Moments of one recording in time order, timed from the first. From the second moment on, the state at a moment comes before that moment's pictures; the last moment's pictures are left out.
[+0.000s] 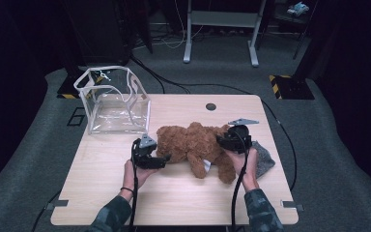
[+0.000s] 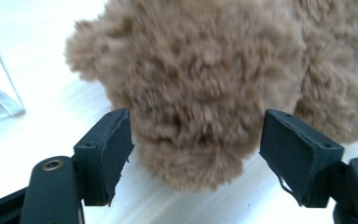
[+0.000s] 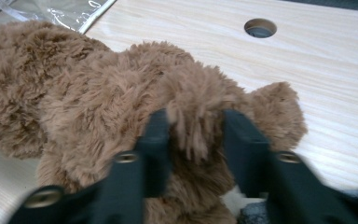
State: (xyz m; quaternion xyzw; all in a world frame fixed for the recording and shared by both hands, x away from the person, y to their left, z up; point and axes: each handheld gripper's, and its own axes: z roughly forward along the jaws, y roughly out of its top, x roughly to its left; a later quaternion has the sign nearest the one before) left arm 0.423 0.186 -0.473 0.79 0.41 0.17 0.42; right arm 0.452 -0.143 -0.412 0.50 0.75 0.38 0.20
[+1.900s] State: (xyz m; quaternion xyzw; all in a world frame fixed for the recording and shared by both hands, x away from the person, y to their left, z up) left arm 0.407 0.196 -0.509 0.76 0.42 0.16 0.47; right arm 0.414 -0.232 -0.471 0.59 0.71 0.31 0.21
